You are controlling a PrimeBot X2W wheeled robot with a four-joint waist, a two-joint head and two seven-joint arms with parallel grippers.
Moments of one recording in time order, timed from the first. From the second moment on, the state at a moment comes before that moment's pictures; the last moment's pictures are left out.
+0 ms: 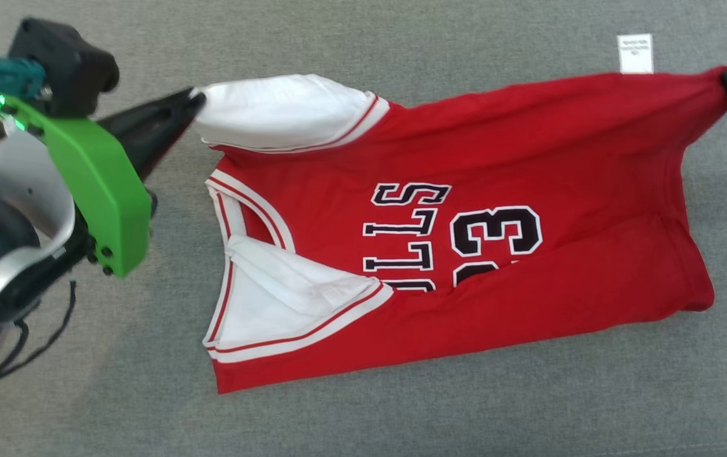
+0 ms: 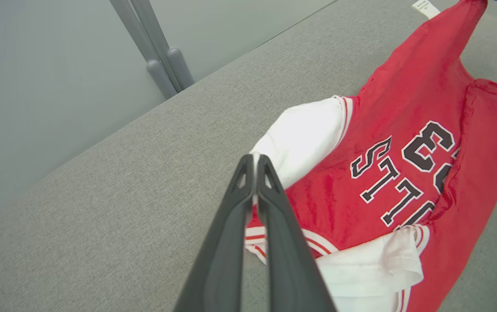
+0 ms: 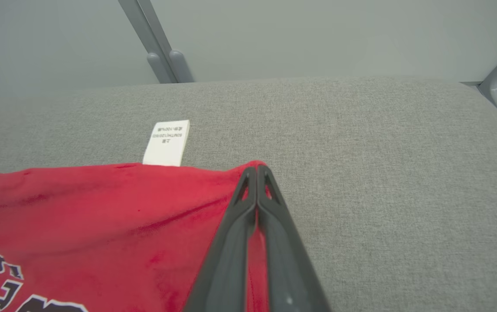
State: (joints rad) left arm -0.88 0.80 -0.71 -0.21 -0.93 -0.05 0.55; right arm -0.52 -0.51 -0.01 0.11 0.61 0.13 0.44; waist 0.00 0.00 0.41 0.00
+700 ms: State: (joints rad) left arm -0.51 0.88 -0.76 -0.45 -0.99 0.10 0.45; right arm -0.16 -0.49 -0.17 0.00 0.61 0.13 0.48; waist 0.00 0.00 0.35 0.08
